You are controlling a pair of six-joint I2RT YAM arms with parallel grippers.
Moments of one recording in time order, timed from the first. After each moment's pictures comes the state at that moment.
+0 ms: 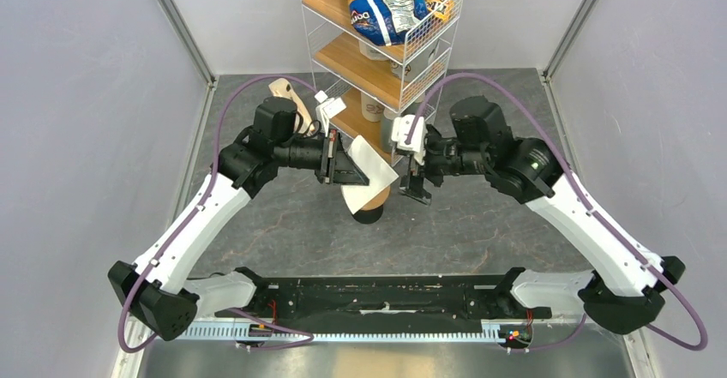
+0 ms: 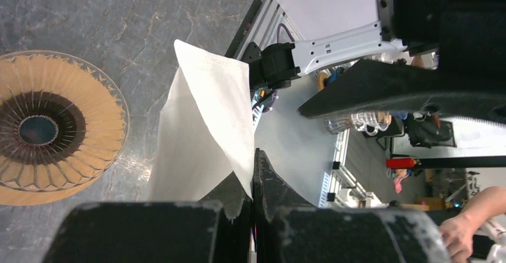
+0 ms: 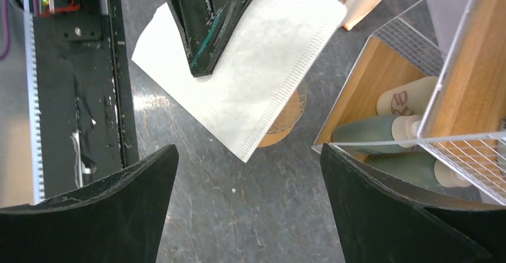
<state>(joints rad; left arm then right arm) -0.54 1.16 1.24 -0.57 0.88 -0.45 0.78 1.19 1.52 -0.85 -0.43 -0.49</state>
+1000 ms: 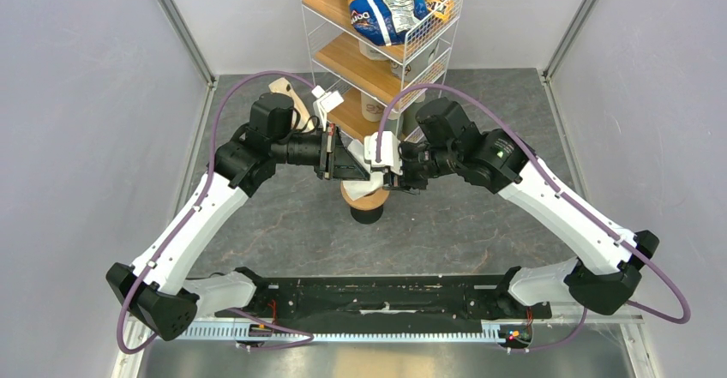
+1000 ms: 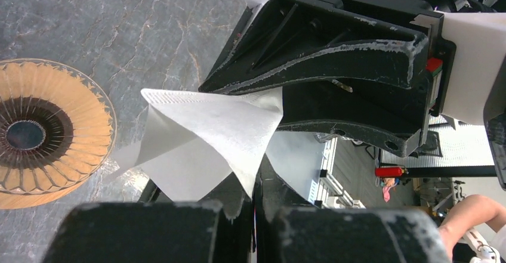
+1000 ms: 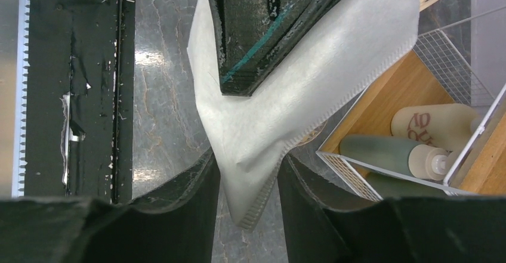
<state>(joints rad) -0.54 1.17 1.28 -0.57 0.87 -0.54 0.85 1.33 1.58 -0.94 -0.42 -0.67</state>
